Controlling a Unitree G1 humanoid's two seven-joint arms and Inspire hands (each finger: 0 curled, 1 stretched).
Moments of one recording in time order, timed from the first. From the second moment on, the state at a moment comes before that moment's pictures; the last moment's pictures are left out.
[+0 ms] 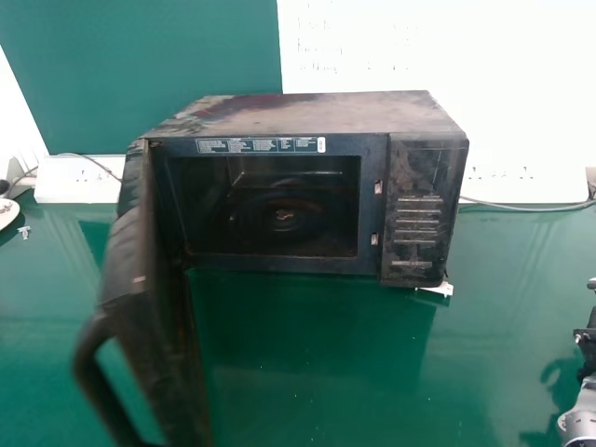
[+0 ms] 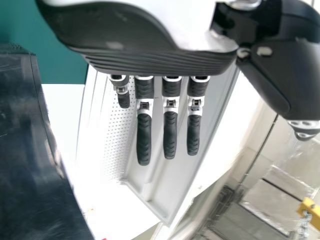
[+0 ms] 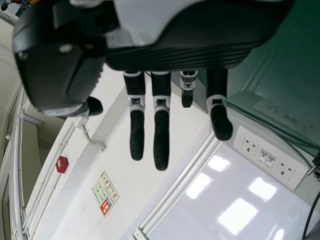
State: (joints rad) left arm -0.56 0.72 0.77 0.83 -1.03 -0.26 -1.61; right arm -0.69 -0.39 -0.81 1.07 0.72 -0.41 0.35
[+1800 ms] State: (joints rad) left arm -0.82 0.36 1.04 0.69 -1.24 -0.40 -1.27; right arm -0.69 -0.39 -0.81 1.07 0.72 -0.41 0.34
